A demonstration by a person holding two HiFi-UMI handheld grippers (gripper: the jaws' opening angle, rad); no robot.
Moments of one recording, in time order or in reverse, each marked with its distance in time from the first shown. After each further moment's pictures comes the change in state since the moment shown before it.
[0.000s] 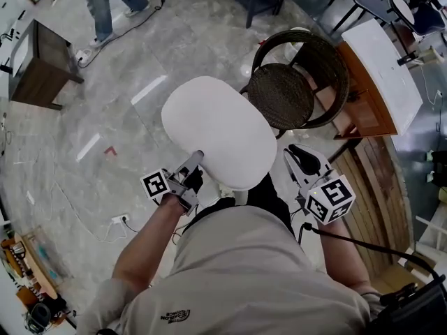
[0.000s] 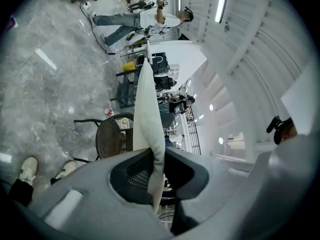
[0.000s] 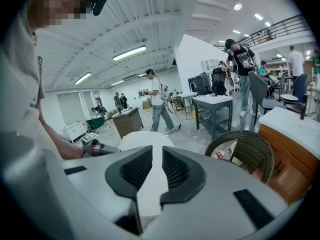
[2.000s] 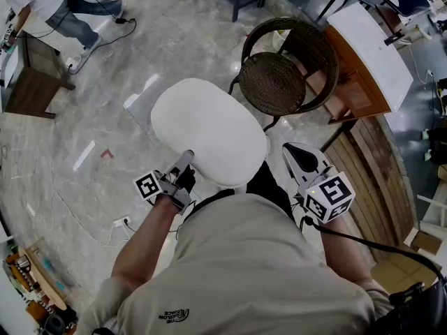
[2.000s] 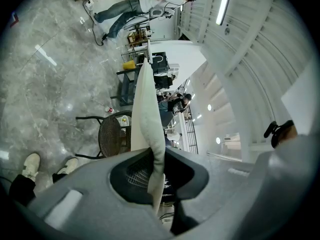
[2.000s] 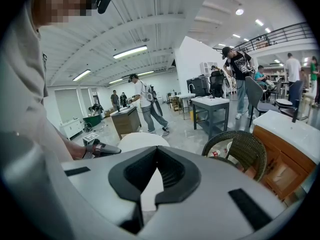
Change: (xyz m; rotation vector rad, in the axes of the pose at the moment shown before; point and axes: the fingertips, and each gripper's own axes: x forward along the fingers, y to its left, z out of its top) left arm -0.028 0.010 -0.005 -0.013 0.018 -0.014; right arm -0.026 0.025 -0.006 -0.018 0.008 -0.045
